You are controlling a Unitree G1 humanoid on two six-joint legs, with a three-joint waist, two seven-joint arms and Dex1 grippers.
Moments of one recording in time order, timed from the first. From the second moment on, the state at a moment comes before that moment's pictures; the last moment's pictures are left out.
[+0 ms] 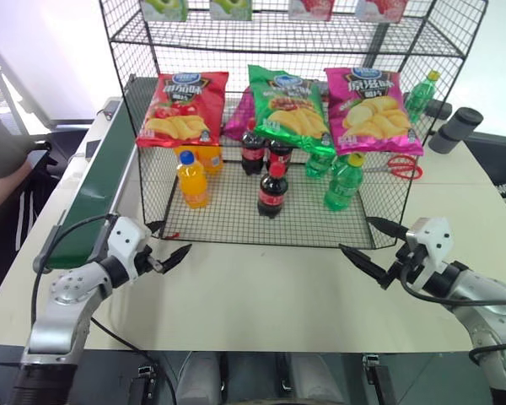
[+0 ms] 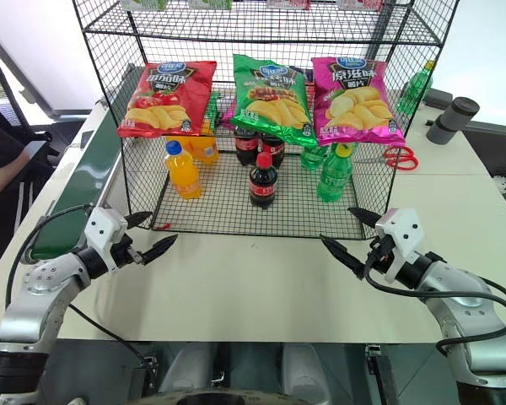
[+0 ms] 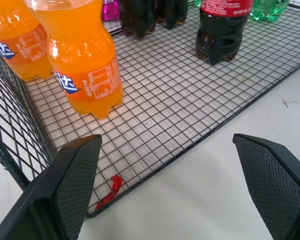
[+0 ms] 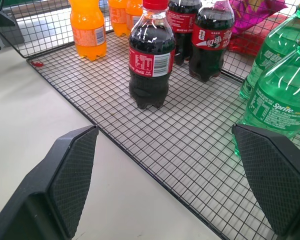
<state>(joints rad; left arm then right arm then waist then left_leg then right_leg) 0.03 0.59 0.14 -0.17 -0.32 0.23 -0.72 0.15 -0.64 -0.27 -0.40 0.47 0.31 0.77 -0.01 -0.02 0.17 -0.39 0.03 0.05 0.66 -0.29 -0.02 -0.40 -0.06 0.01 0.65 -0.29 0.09</state>
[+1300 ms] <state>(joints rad) 0.00 0.59 0.15 -0.20 -0.33 0.27 -0.67 0.07 -0.64 -0.20 -0.37 0.47 0.32 0.74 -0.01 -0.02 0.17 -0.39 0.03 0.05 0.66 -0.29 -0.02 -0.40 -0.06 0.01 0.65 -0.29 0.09</state>
